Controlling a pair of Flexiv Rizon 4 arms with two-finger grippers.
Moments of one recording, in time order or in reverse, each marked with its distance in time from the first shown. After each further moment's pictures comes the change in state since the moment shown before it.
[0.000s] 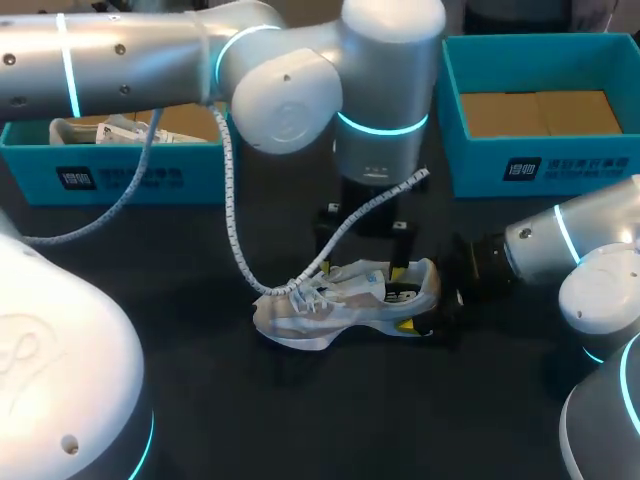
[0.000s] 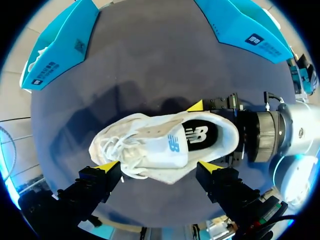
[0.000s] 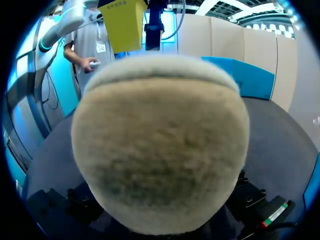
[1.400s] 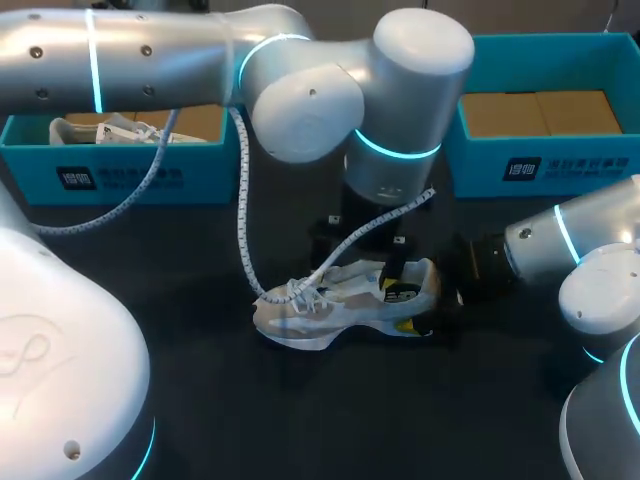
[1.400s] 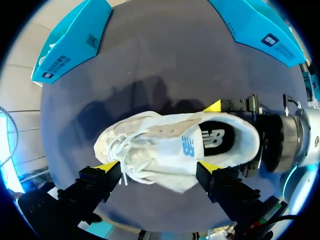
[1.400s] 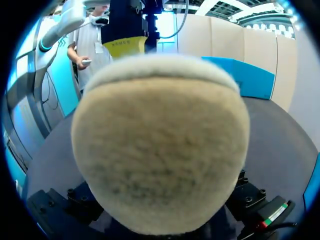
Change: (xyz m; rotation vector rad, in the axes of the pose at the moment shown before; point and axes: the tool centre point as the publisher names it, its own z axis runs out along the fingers) left arm -0.010 0.000 0.019 0.024 -0.106 -0.077; right arm 0.000 0.000 0.000 0.000 0.000 0.000
